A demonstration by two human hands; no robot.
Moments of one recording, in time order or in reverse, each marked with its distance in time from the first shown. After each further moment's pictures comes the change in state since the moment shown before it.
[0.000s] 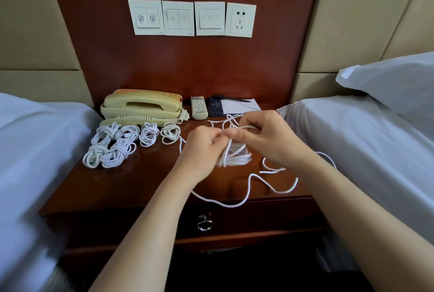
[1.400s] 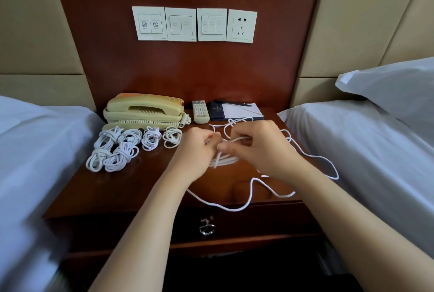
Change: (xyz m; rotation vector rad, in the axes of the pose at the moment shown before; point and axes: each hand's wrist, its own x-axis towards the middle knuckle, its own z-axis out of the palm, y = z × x) left_hand 0.004 -0.006 -0.012 0.059 0.015 -0.047; right_hand -0.003 -0.013 0.010 -0.231 -0.011 -0.153
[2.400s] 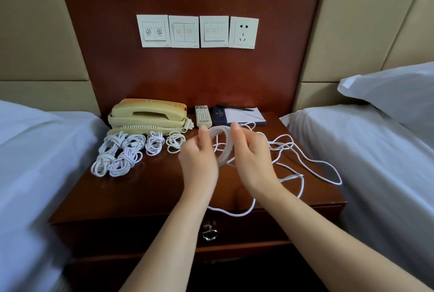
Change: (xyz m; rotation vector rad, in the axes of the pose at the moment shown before) left_hand -0.012 0.026 0.020 -0.242 0.523 -0.288; right_hand 0.000 -0.014 0.044 0.423 0.394 0.211
